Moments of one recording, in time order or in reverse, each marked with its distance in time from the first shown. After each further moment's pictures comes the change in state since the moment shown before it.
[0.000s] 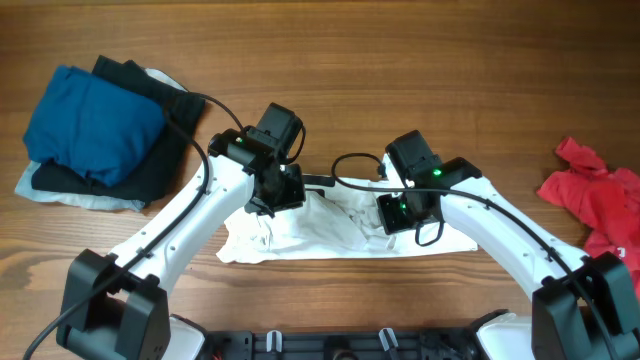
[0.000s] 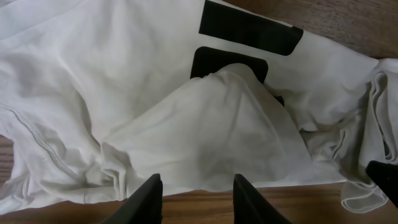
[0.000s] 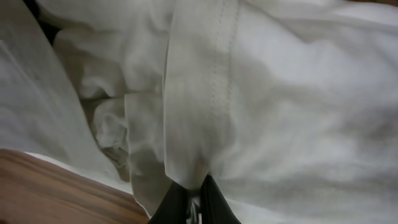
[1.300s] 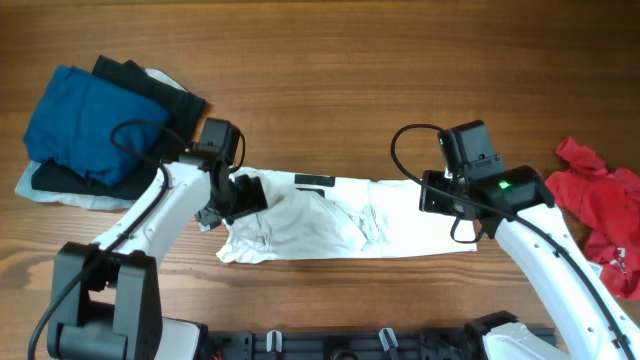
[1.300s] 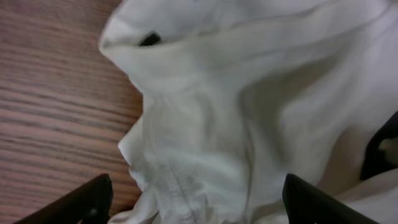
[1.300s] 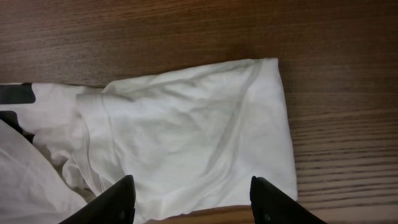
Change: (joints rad) left arm 0.286 0.003 -0.249 0.156 -0.047 0.156; right arm -0.147 -0.279 0.074 -0.158 0.271 0.204
